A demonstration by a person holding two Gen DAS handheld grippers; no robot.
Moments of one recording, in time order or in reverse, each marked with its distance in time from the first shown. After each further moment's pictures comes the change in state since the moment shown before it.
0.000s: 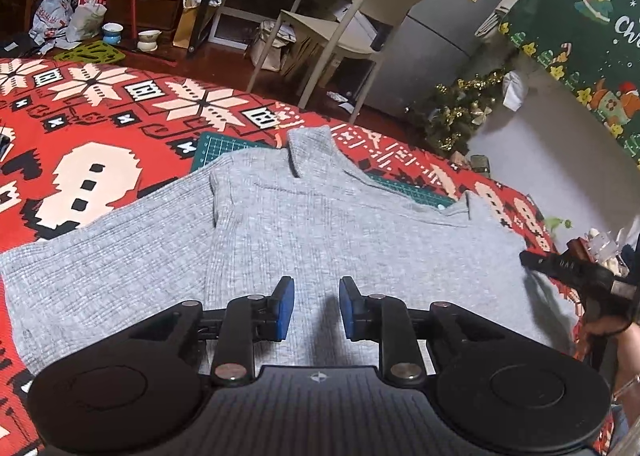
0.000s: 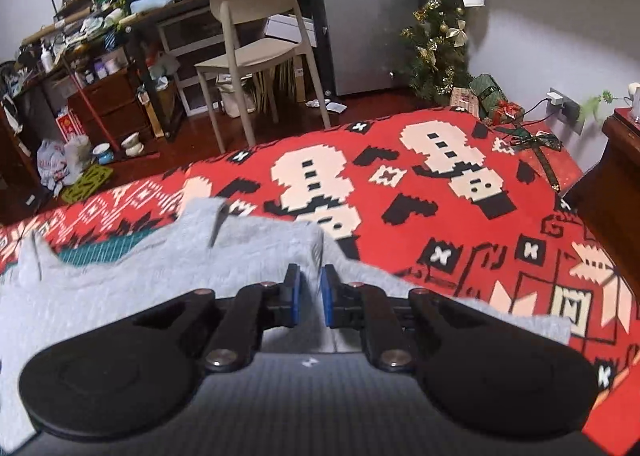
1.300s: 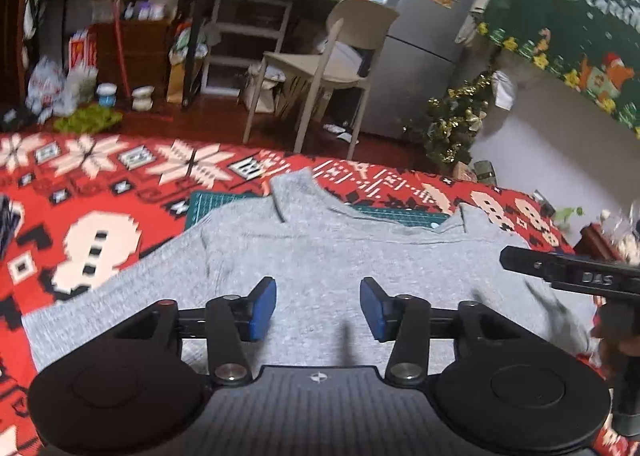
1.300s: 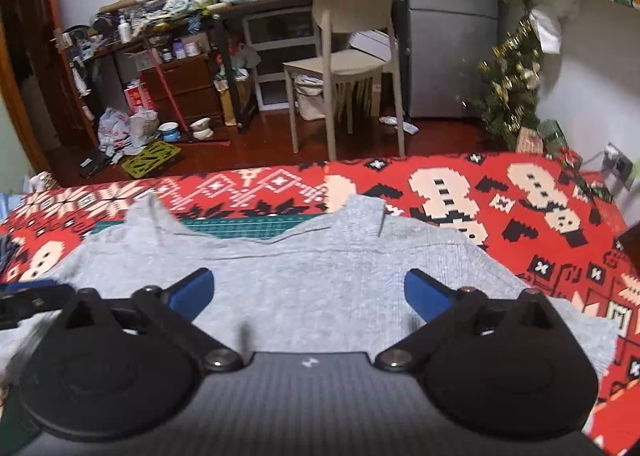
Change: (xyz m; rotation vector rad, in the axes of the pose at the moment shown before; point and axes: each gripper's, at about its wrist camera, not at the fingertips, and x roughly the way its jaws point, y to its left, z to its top) left arm -0.016 -0.031 0.003 0.170 -0.115 0.072; right arm -0.070 0.103 -0.022 -0.183 -0.032 0.147
